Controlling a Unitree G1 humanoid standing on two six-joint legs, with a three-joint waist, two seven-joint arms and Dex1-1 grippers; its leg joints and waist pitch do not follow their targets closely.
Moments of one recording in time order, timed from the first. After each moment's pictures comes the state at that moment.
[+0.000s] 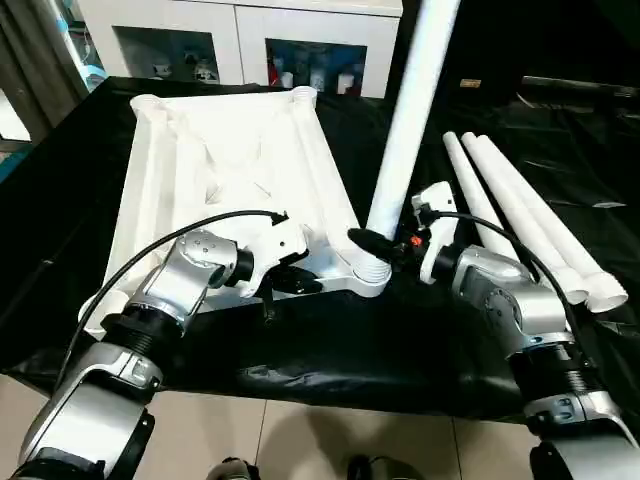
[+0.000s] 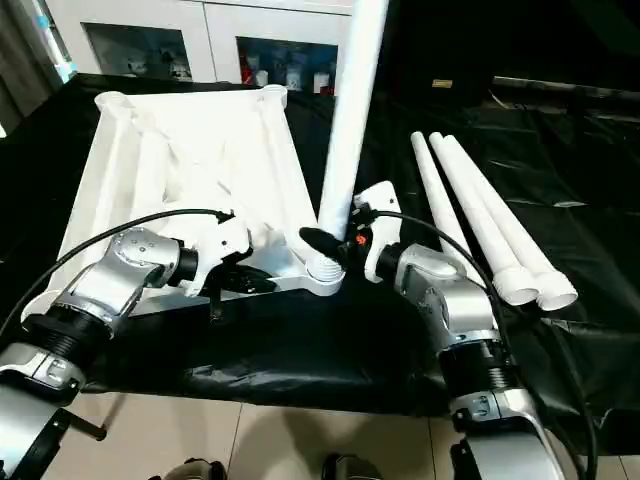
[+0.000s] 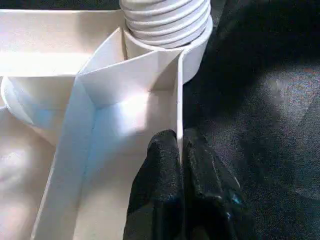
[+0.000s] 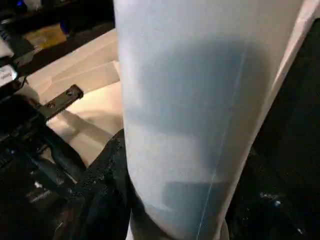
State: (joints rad) left arm -0.71 0.38 -0.33 0.63 0.03 0.15 -1.15; right arm -0.56 -0.27 0.08 0.39 0.31 0.38 0.77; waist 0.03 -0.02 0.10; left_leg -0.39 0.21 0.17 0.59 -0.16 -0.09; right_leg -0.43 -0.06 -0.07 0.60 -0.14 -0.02
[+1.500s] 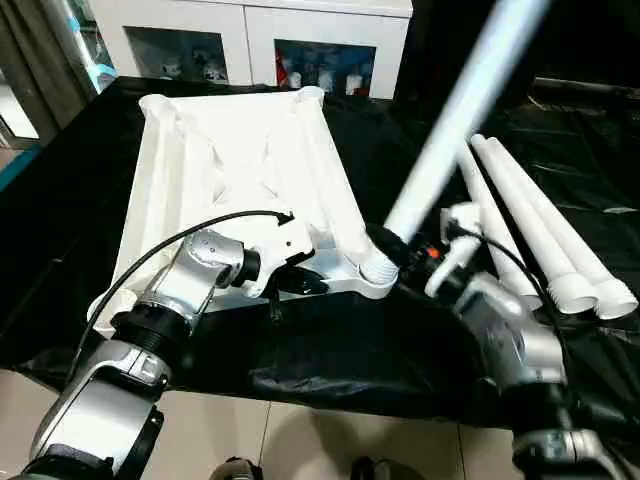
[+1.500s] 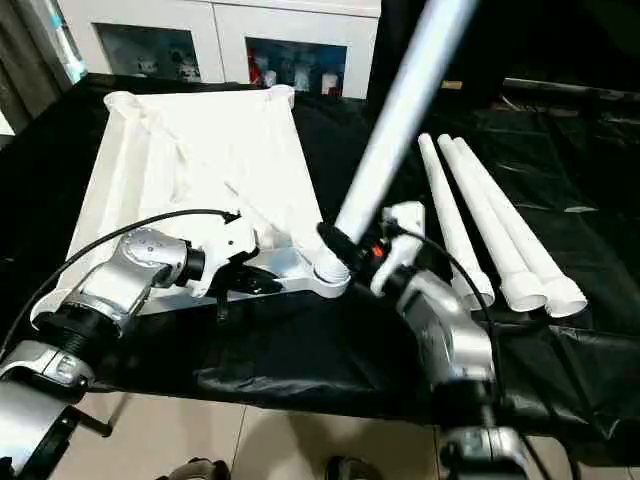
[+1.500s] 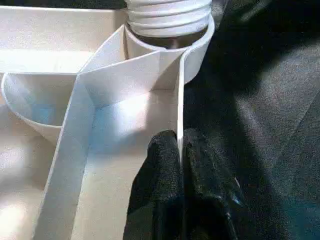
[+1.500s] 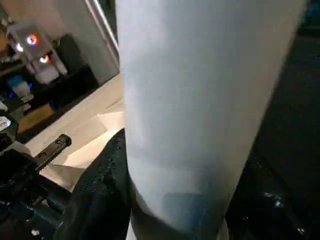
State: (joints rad) left arm -0.73 0.34 -0.33 0.68 0.03 0.14 -1.15; right arm -0.36 -0.13 -0.10 0.36 0.43 0.22 0.67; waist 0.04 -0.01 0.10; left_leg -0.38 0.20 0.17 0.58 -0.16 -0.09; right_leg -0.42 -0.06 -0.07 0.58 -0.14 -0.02
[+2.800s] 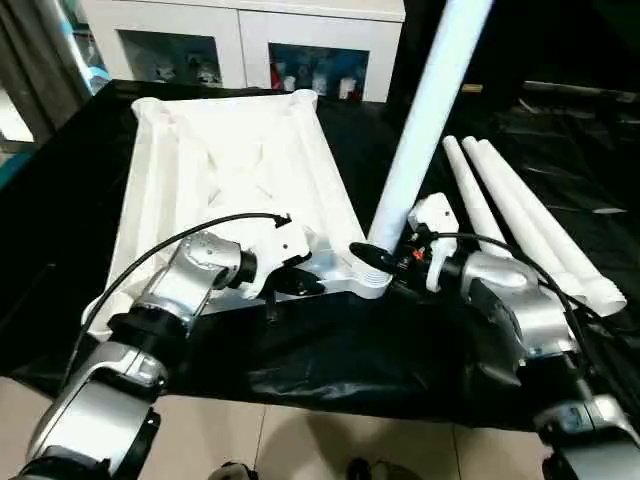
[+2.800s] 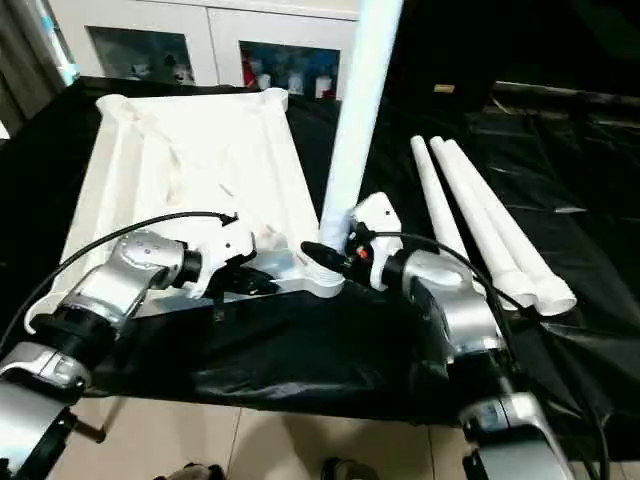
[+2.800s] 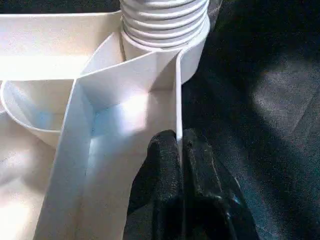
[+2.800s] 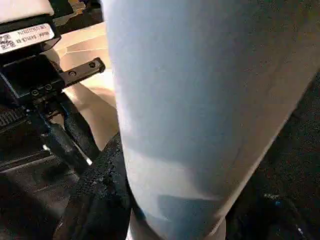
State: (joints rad) left arm -0.71 0.37 -0.33 0.67 0.05 0.11 -1.15; right arm -0.57 -0.31 0.14 0.48 0.22 0.18 0.89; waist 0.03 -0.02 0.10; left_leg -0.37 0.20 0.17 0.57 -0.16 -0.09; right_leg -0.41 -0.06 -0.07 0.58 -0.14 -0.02
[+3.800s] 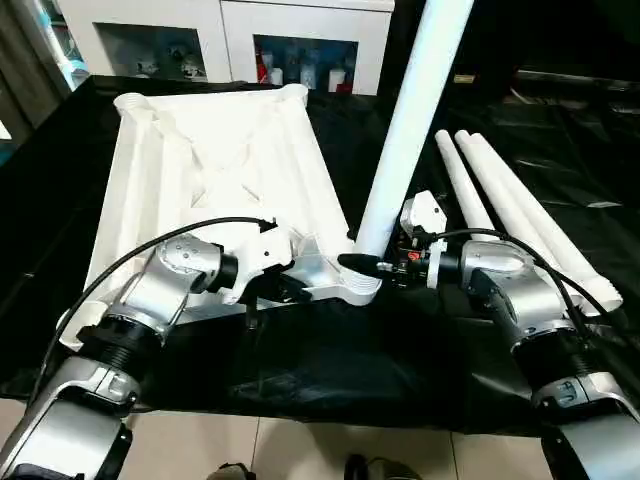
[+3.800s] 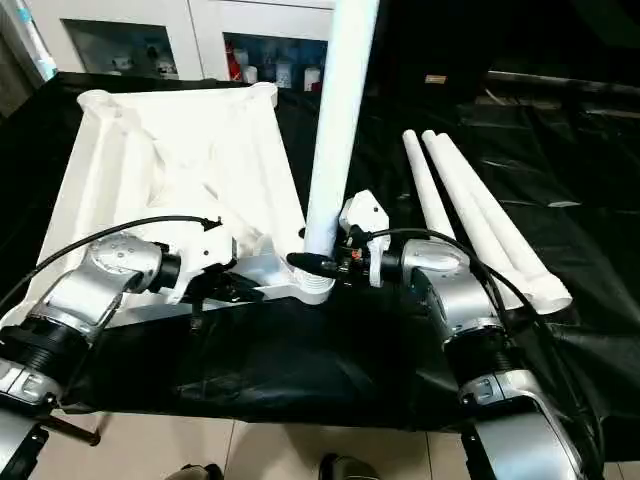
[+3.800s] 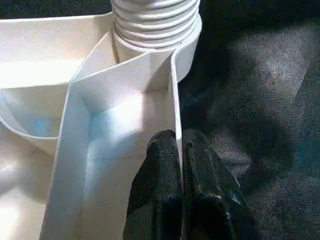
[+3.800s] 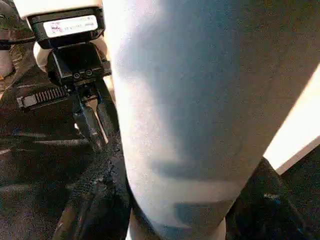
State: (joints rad) left arm -0.64 0.45 -0.33 0.52 0.02 0.11 -1.24; right arm -0.61 -0.32 0.18 0.57 0.23 0.07 1.10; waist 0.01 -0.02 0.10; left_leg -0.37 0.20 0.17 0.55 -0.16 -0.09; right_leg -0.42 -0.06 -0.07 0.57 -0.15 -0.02
